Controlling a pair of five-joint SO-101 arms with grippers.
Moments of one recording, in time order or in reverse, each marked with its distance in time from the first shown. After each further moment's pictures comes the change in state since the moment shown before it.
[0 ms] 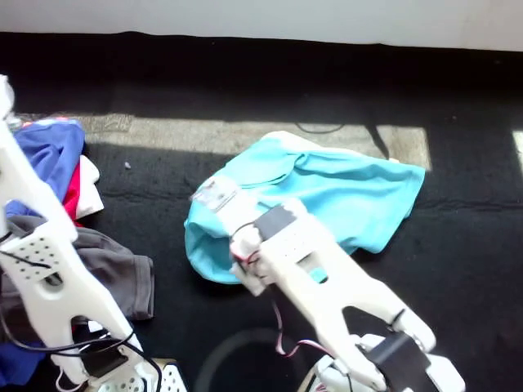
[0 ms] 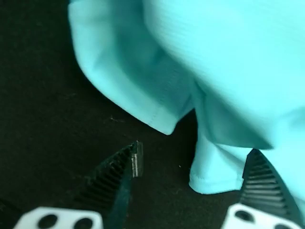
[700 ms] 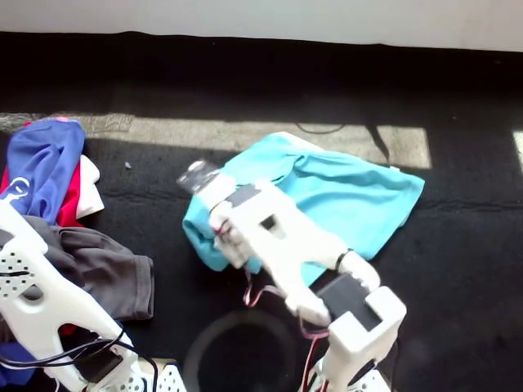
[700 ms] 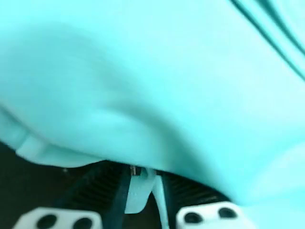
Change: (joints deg) left arm -9.8 0.0 0.0 0.0 0.0; right arm 6.3 25.8 -16.1 -7.8 -0.1
